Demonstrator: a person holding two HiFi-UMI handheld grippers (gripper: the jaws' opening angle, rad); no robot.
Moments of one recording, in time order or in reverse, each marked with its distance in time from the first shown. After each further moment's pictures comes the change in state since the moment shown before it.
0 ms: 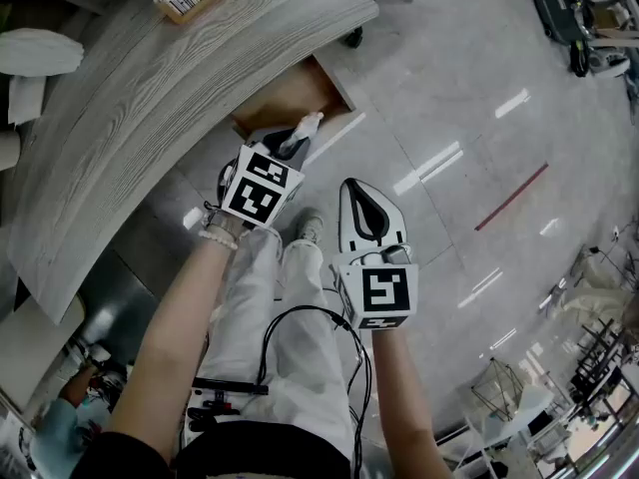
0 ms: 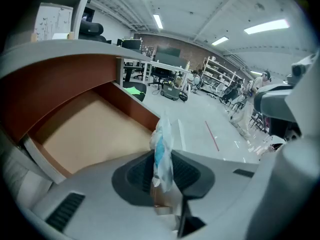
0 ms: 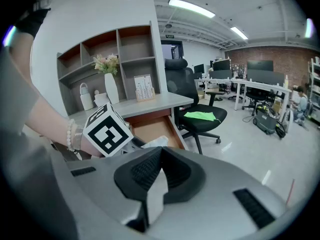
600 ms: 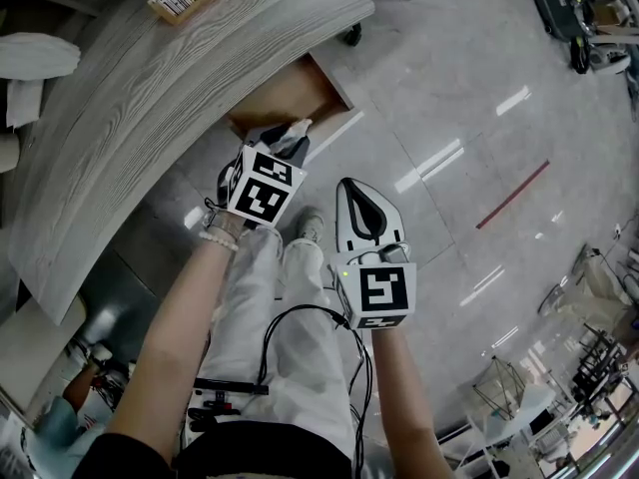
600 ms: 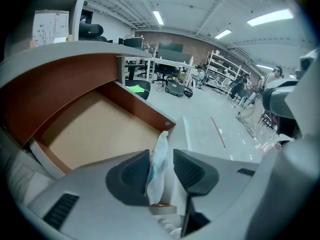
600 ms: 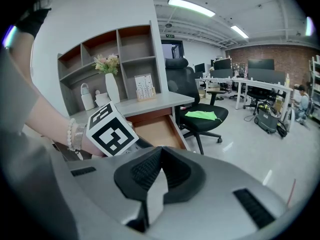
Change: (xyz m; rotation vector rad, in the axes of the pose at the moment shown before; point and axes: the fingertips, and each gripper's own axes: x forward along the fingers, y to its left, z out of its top) left arm 0.003 0.005 -0.004 0.010 0.047 0.077; right arm 0.000 0.000 -0.001 0.002 0.000 0.016
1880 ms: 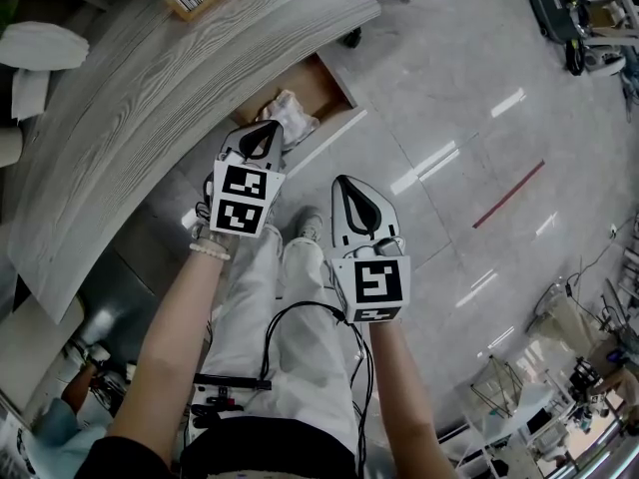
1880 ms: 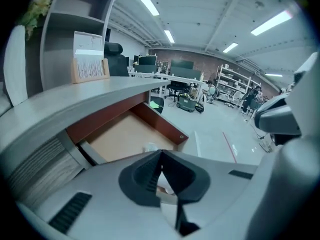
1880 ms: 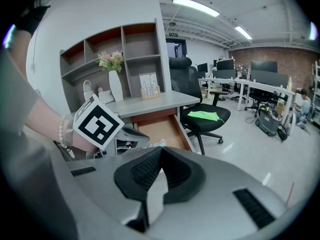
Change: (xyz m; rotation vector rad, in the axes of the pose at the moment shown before) left arm -0.053 0.035 0.010 -0.076 -0.197 0.130; right arm 0.002 0.018 0.000 -0.027 0.017 0.007
